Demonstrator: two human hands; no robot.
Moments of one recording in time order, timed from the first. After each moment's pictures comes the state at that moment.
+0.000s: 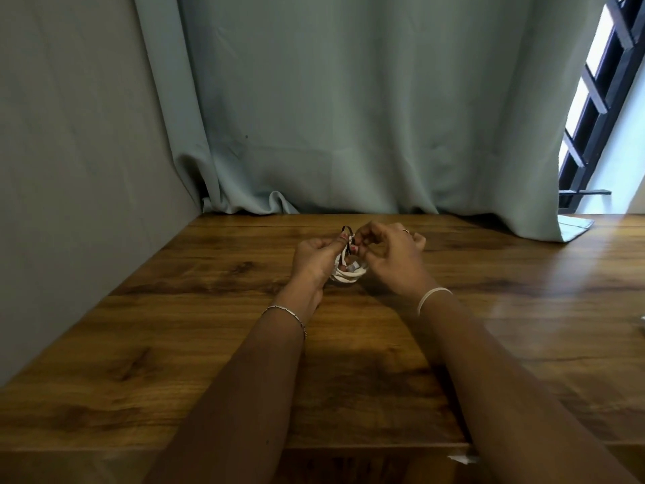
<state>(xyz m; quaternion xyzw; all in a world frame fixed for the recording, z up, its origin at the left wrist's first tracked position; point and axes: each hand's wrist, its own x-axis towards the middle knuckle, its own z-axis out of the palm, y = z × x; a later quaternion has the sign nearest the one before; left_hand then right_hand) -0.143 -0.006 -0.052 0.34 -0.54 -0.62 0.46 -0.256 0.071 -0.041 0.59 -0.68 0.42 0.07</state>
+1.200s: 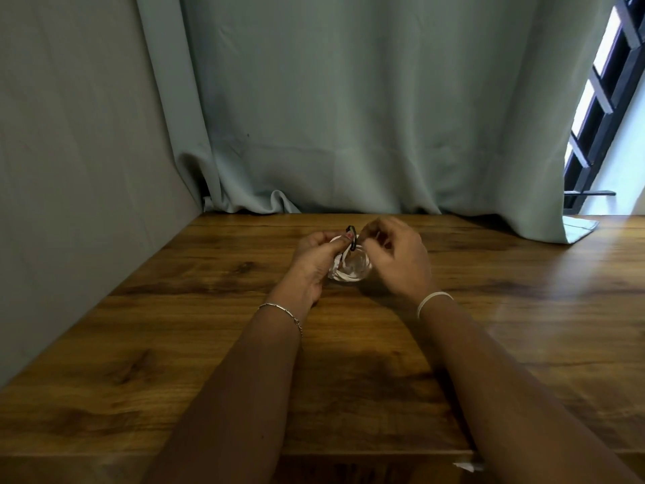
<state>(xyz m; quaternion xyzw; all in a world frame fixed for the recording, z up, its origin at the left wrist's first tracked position) -0.138 -0.011 -0.046 0.29 -0.52 -0.68 0.43 -0.253 0.069 -0.041 0.58 -0.63 0.51 0.08</state>
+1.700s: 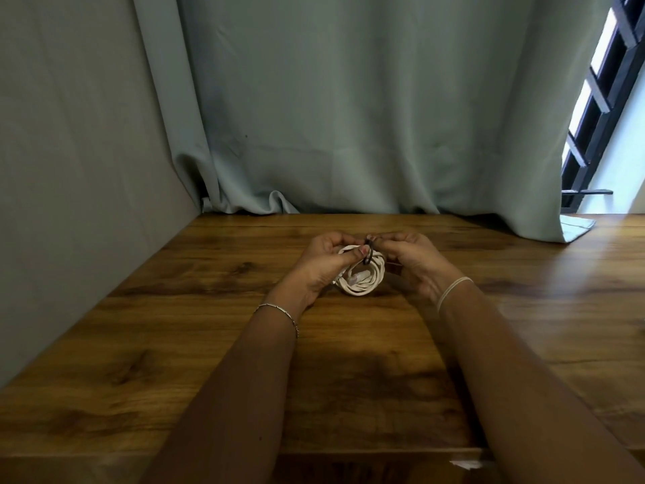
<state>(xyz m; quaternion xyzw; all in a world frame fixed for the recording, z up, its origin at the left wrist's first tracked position) -0.136 -0.001 -0.045 0.24 -0.64 -0.62 0.37 -0.273 0.072 -0.030 0.37 -0.58 0.62 -0.36</state>
